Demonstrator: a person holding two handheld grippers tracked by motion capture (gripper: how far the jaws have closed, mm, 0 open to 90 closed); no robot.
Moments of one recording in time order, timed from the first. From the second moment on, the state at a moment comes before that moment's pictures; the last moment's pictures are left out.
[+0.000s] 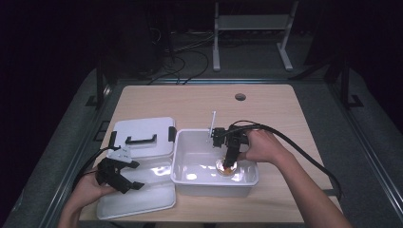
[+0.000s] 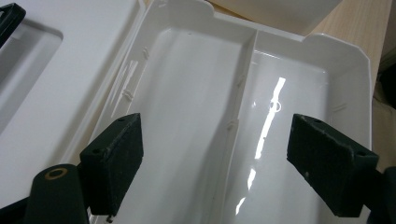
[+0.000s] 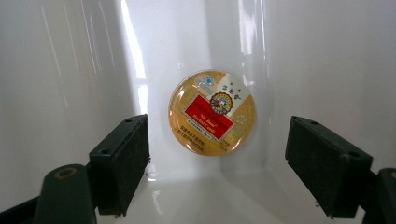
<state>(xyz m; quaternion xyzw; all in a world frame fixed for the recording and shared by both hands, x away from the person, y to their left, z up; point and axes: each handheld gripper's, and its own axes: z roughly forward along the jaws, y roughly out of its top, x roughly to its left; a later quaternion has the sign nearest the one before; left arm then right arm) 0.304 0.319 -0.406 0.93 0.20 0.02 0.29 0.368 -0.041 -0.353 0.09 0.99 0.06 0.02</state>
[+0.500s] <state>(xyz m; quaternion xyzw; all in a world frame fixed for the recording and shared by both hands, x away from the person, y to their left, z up) 0.303 0.318 -0.406 0.93 0.20 0.02 0.30 0.362 -0.075 -0.310 0.12 0.99 0.08 0.04</state>
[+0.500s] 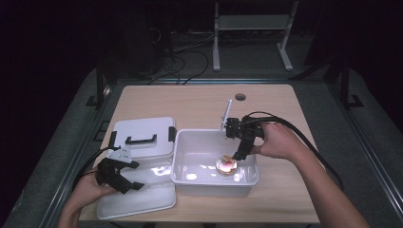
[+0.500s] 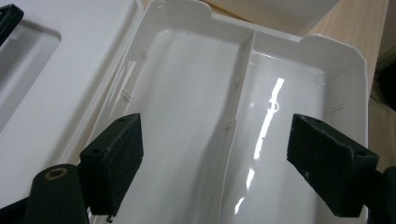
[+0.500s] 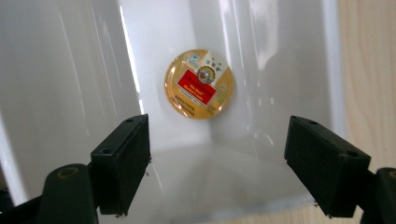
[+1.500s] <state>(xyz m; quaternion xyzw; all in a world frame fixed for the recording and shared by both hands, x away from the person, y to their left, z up) 0.303 0.316 -0.408 0.93 0.20 0.01 0.29 0.324 -0.213 -0.297 0.24 0.96 0.13 0.06</state>
